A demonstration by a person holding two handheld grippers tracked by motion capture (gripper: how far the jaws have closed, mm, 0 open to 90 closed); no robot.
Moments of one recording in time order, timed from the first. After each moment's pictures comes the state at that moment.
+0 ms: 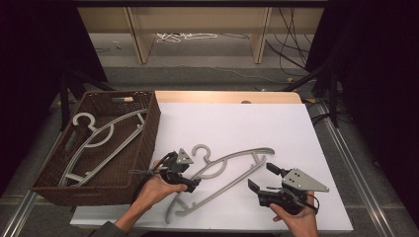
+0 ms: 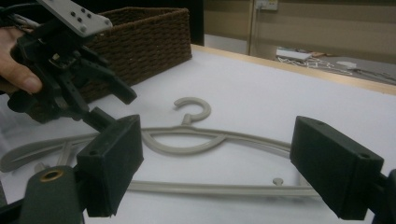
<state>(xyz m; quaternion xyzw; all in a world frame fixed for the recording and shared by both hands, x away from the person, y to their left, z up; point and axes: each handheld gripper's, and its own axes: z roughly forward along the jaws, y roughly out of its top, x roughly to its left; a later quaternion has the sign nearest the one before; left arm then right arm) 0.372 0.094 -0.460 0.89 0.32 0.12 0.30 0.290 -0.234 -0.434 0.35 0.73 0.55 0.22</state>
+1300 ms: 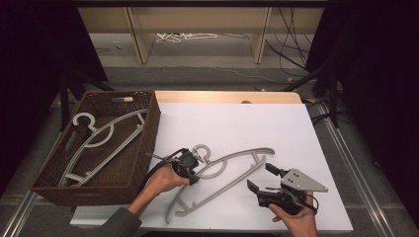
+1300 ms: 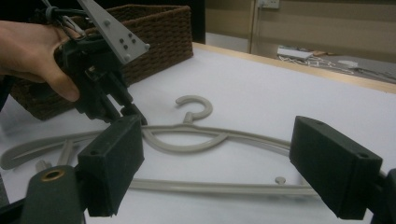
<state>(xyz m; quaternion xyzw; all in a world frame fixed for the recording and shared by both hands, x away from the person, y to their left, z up) 0.402 0.074 -0.465 0.94 0.27 0.06 0.19 0.290 -0.231 -0.435 0.35 0.72 0.55 0.22</state>
